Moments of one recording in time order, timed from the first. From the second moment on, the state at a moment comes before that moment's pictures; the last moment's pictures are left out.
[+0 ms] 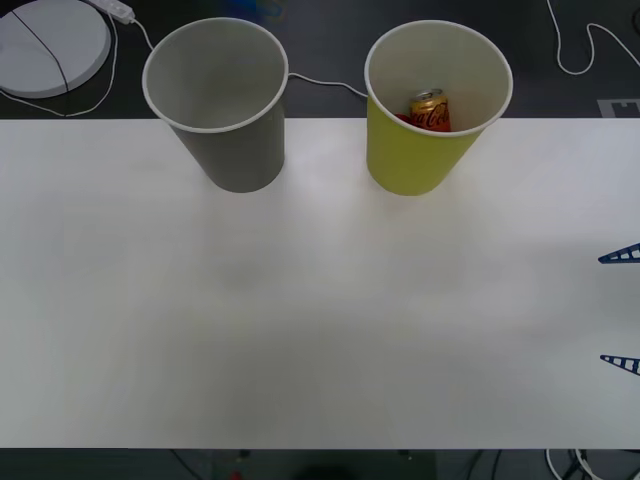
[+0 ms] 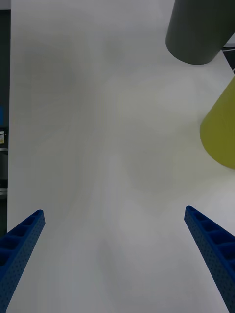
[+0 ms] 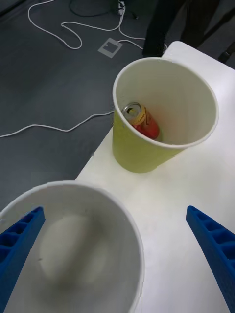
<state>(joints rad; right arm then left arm) 0.43 -1.03 -0.55 -2.04 1.26 -1.31 0.00 -1.22 0.85 -0.26 -1.31 -1.65 -1.43 1.02</state>
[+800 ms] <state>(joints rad) 0.43 -1.03 -0.55 -2.04 1.26 -1.31 0.00 -0.55 1.09 0.16 -1.76 -1.35 -1.56 0.61</state>
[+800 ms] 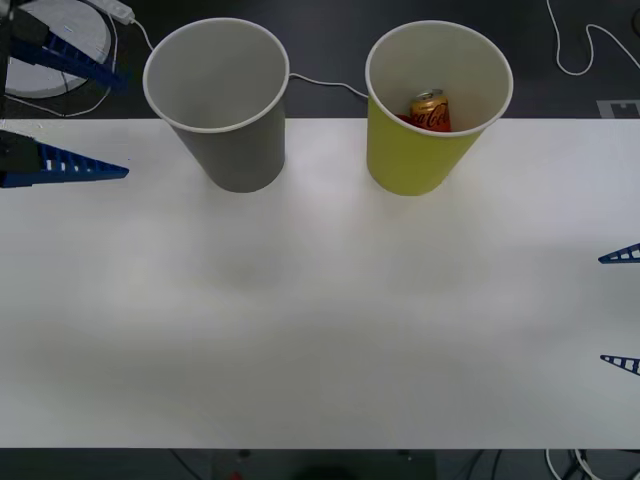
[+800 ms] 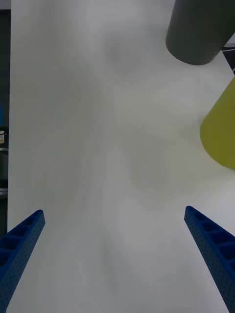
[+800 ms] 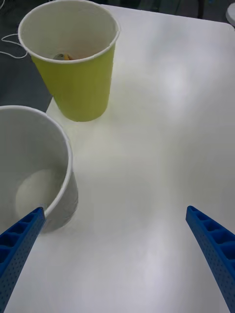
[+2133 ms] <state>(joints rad) 0.43 -1.03 -0.55 -2.04 1.26 -1.31 0.00 0.06 1.10 0.39 -1.96 -1.36 -1.49 0.20</state>
